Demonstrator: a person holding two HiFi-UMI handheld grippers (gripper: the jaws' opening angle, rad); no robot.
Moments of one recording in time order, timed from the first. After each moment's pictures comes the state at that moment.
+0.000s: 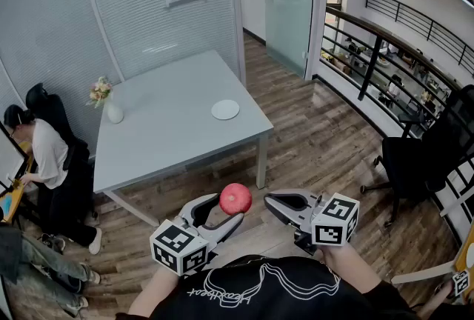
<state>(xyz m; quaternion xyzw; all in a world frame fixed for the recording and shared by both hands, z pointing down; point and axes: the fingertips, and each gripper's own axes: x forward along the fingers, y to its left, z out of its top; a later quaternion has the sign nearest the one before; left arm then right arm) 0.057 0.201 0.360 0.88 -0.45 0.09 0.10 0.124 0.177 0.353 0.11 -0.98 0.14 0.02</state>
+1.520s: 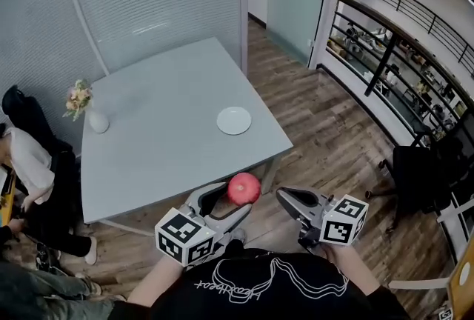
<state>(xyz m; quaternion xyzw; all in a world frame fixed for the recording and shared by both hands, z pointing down) -0.046 -0.007 0.380 0.90 -0.41 0.08 0.14 0.033 -0.028 0.383 0.18 -0.96 0.23 0.00</state>
